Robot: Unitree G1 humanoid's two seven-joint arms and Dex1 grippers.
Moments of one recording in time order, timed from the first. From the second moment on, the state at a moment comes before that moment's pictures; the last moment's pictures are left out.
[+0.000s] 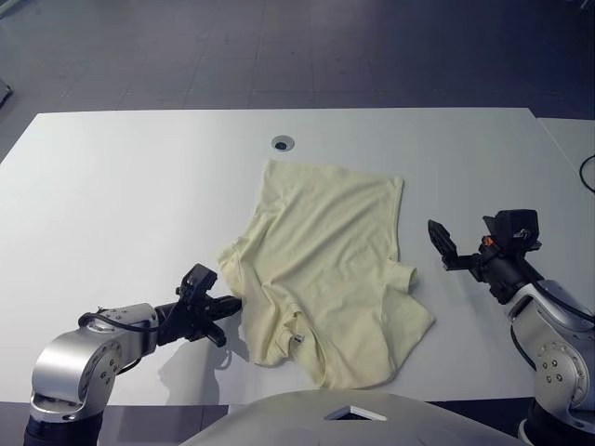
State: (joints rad) left arm 0.27 0.60 0.16 -0.64 -0.56 1.22 -0.66; right arm 0.17 -0.33 -0.40 -0.81 0.43 1.05 0.22
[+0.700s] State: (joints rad) left arm 0.27 0.93 0.19 -0.48 -0.61 1.15 -0.85; right arm 0.31 -0.30 -0.35 -0.92 0.43 1.02 0.20
